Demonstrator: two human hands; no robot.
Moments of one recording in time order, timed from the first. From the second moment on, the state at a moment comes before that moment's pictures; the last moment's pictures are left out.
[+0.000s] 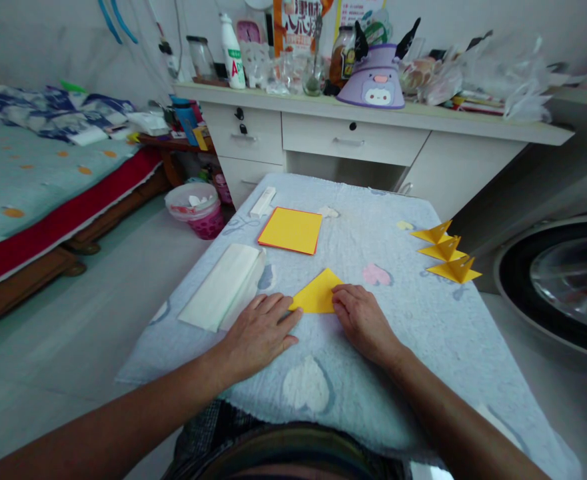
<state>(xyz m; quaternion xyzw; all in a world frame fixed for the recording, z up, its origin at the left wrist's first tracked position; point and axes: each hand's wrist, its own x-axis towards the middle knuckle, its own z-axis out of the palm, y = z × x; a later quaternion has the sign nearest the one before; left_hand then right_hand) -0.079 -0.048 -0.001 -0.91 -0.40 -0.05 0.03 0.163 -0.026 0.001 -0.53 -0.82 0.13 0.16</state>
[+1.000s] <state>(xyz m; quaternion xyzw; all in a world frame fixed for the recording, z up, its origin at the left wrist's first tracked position) -0.059 -0.075 -0.030 -0.91 -0.39 -0.12 -0.02 0.132 -0.033 -0.012 -0.61 -0.78 0.00 0.13</state>
